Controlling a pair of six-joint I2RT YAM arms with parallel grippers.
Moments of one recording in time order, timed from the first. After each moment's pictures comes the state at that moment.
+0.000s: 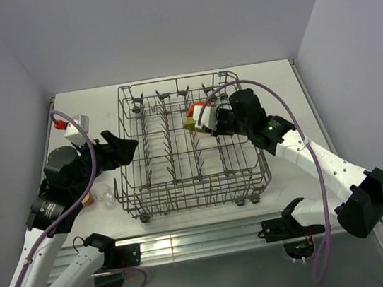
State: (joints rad) left arm -0.44 0.70 0.98 -0.52 0.03 -0.53; right arm 0.56 1.20 1.08 -0.37 -0.17 -0.80
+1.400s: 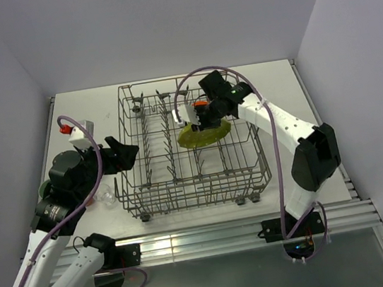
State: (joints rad) left arm -0.44 0.66 0.90 -0.50 0.02 -0.47; right arm 0.54 1.66 1.50 -0.82 -0.37 -1.18
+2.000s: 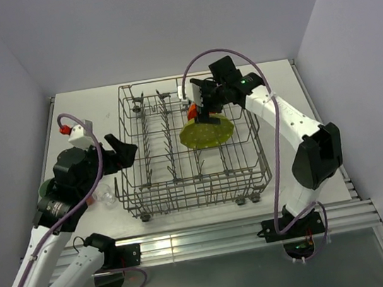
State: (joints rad) left arm -0.44 0.68 0.90 -0.52 -0.03 -0.52; right arm 0.45 1.69 1.60 -0.75 -0.45 -1.07
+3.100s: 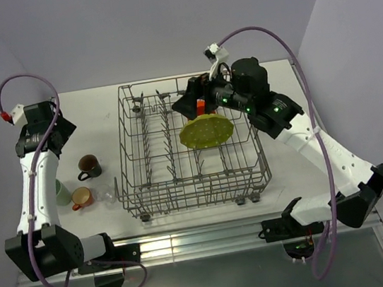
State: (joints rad) left arm 0.14 1.27 1.29 -0.74 -0.40 -0.64; right arm 0.63 1.29 1.45 -0.36 -0.26 0.36
